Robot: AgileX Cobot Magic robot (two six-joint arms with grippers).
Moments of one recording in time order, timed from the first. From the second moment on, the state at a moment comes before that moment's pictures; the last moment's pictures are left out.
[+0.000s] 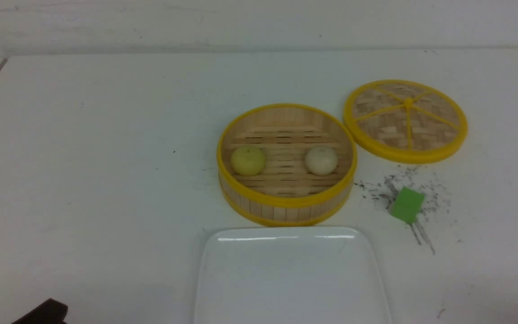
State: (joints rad) right arm 0.00 -0.01 0.02 0.49 0.32 0.66; left arm -0.07 -0.01 0.03 -0.58 0.31 -0.73
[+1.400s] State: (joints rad) right arm 0.40 1.54 -1.14 0.63 0.77 -0.42; left arm -0.07 1.10 -0.70 -0.44 0.96 0.05
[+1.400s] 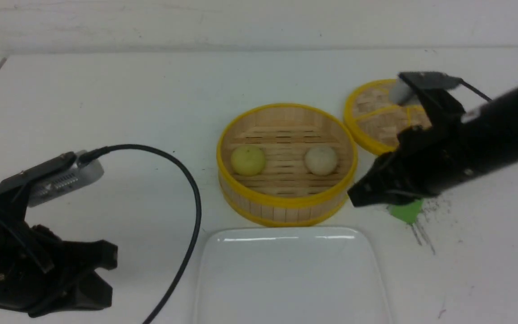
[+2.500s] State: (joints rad) right arm 0.43 1.85 -1.58 0.19 0.78 -0.18; left arm -0.07 1.10 -0.70 -0.38 0.96 -0.01
